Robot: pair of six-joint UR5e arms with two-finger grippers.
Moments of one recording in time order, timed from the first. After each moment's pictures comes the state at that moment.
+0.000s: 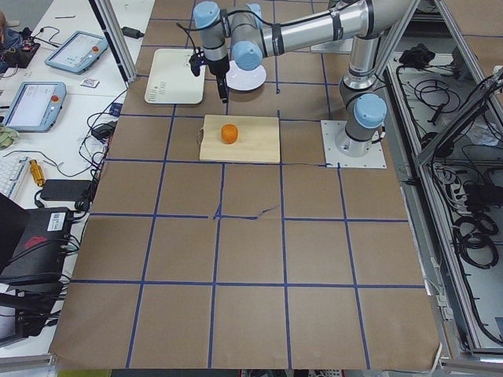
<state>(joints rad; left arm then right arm) -1.44 -1.80 -1.69 -1.40 1.64 0.00 1.60 -1.53 1.32 -1.44 -1.52 -0.13</state>
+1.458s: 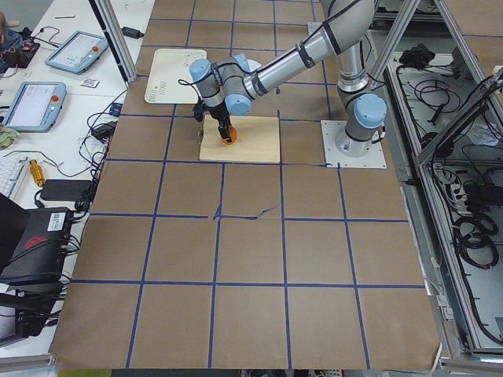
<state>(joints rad) -1.41 -1.99 -1.75 -1.26 1.78 0.07 1.59 -1.50 1.20 -1.38 -1.50 -0.13</state>
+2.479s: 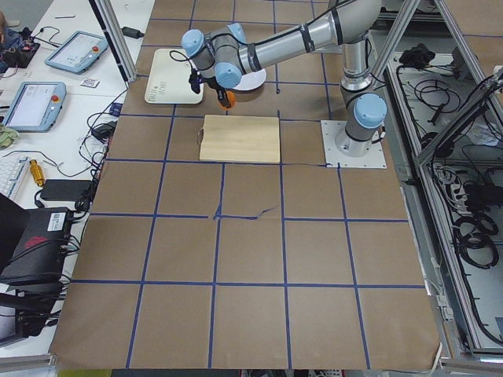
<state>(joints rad) -1.56 -1.93 -1.58 -1.54 1.44 -0.17 1.59 -1.49 1.20 -1.45 -1.51 -0.18</state>
